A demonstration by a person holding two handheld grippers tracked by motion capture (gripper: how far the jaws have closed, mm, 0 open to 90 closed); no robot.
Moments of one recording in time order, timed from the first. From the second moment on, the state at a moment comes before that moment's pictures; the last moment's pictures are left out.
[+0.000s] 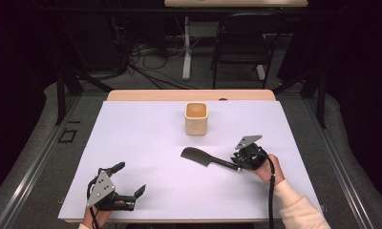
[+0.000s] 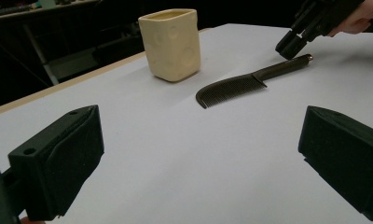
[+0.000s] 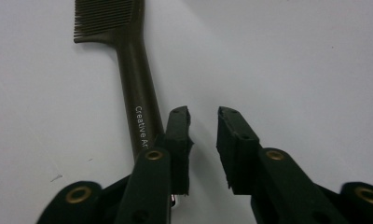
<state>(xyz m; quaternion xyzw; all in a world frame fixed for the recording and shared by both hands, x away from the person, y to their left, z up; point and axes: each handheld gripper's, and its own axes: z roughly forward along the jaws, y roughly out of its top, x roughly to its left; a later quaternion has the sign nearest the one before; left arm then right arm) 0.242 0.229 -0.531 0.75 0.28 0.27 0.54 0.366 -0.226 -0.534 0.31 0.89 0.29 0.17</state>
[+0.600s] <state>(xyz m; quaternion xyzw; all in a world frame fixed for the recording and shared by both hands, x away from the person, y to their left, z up) 0.242 0.228 -0.531 0.75 0.27 0.27 0.54 0.361 -0.227 -0.510 0.31 0.89 0.32 0.14</state>
